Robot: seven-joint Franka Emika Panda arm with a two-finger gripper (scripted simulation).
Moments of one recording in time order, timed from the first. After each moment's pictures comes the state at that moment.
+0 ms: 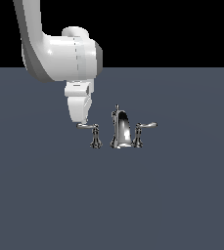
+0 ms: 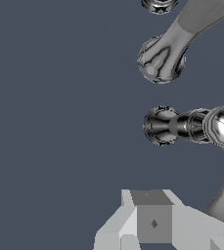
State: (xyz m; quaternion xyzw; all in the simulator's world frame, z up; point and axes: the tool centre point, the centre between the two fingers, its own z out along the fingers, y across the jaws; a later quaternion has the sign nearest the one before) arm 0.046 0.105 0.095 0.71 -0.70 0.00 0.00
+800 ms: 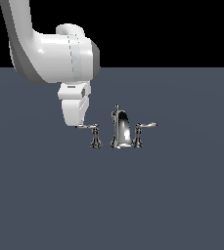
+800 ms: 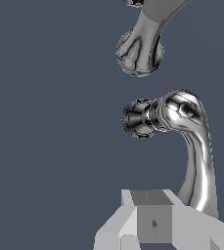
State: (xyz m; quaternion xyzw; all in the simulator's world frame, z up) arm 0.020 0.113 0.095 0.71 -0.71 0.00 0.00
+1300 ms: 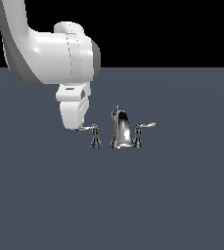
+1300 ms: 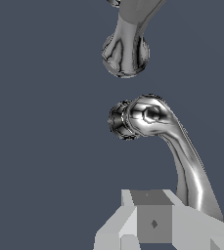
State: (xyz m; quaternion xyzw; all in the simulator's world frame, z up) arm 0.003 0.111 0.095 0.71 -0.71 0.00 -0.01
